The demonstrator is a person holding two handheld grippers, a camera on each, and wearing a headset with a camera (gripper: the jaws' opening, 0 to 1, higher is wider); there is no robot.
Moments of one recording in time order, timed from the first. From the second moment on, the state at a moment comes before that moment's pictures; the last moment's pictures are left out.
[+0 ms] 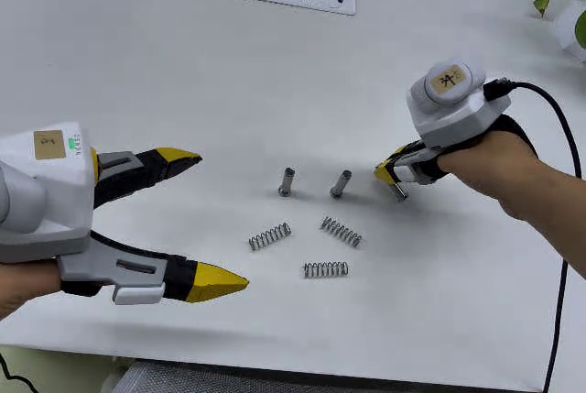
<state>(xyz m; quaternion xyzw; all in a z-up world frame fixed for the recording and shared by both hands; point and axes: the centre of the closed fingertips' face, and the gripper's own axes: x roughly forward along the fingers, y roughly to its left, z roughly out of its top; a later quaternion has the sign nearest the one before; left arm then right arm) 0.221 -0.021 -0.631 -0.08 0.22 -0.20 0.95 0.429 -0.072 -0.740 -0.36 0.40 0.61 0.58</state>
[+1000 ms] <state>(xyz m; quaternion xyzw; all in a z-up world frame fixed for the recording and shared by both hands) 0.226 -0.033 -0.629 -0.07 0.23 -0.21 0.95 0.425 -0.086 -0.717 -0.31 0.36 0.64 0.60</state>
